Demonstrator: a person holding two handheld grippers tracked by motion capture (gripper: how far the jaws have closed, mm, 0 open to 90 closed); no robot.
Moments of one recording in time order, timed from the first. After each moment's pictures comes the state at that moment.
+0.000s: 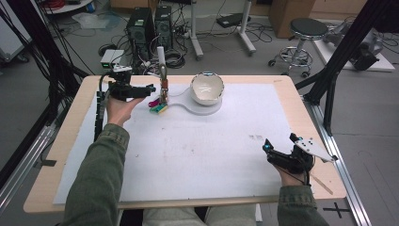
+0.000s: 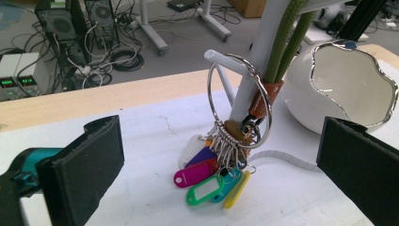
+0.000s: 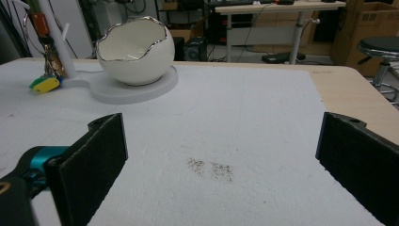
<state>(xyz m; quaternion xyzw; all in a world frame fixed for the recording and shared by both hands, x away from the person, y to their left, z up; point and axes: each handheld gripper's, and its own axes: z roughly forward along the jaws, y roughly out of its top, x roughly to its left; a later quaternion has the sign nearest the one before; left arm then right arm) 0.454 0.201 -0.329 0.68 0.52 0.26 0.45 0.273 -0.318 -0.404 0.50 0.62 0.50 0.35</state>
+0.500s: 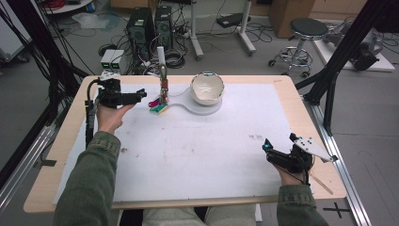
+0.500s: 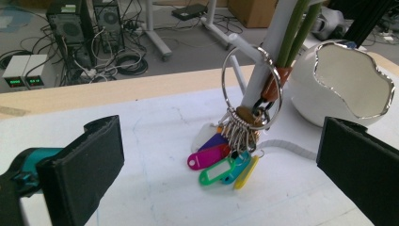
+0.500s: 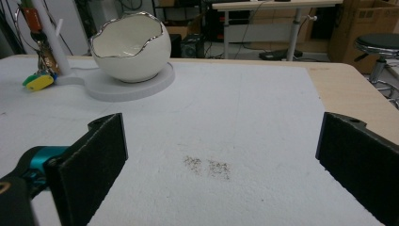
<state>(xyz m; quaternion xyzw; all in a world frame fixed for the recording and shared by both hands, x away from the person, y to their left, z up) 0.428 0.224 -0.340 0.66 0.52 0.26 0.47 0.276 -0.317 -0.406 0.50 0.62 0.49 0.35</state>
